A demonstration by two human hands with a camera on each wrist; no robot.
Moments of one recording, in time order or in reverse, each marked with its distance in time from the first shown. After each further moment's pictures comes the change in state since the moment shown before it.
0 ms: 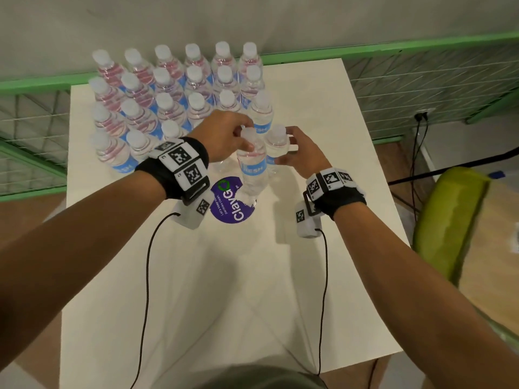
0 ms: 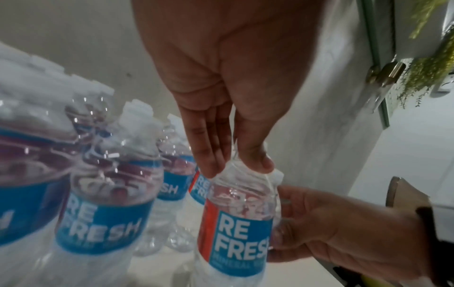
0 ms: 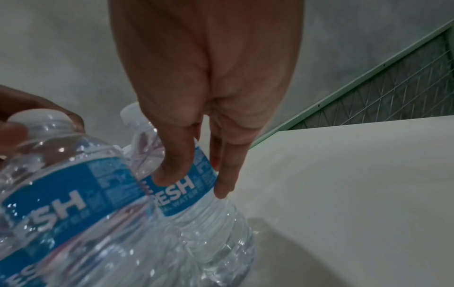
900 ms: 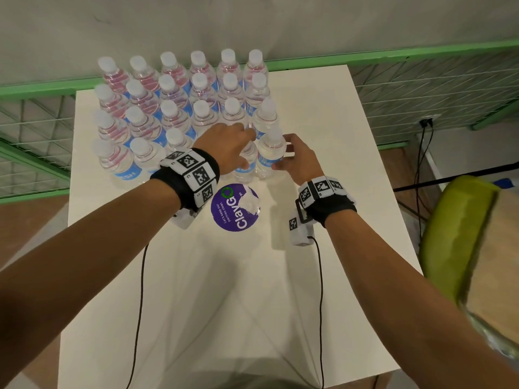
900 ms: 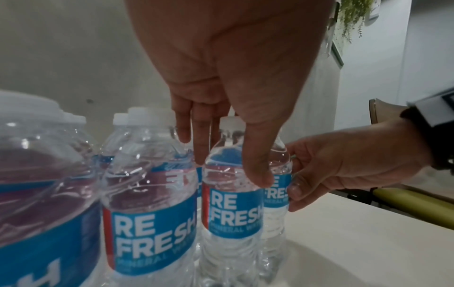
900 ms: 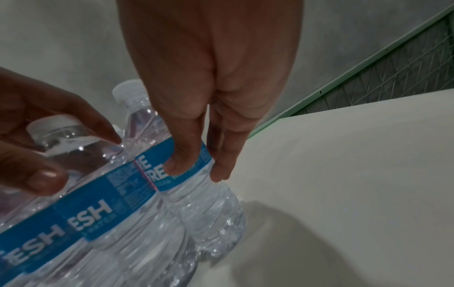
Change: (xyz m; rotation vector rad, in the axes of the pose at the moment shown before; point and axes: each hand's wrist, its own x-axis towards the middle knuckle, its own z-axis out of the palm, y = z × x) left_hand 0.015 -0.014 0.008 0.605 -0.117 0.086; right_hand 0.011 -0.007 0.014 0.011 0.053 0.054
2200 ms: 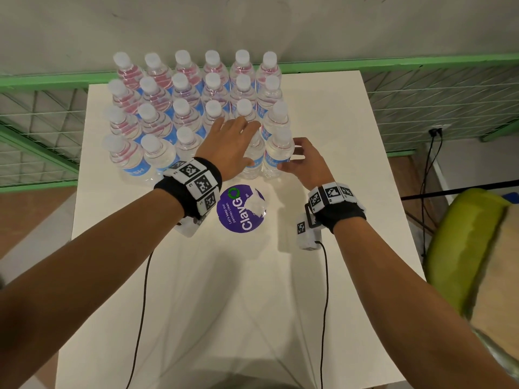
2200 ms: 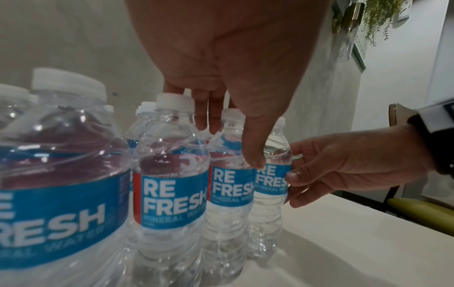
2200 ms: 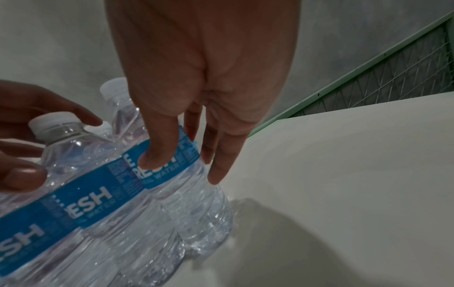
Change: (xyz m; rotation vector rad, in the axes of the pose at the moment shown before) left_hand -0.006 -0.013 0.023 -0.037 0.238 -0.003; right_hand 0.006 0.008 0.003 0.077 -0.041 -0.033
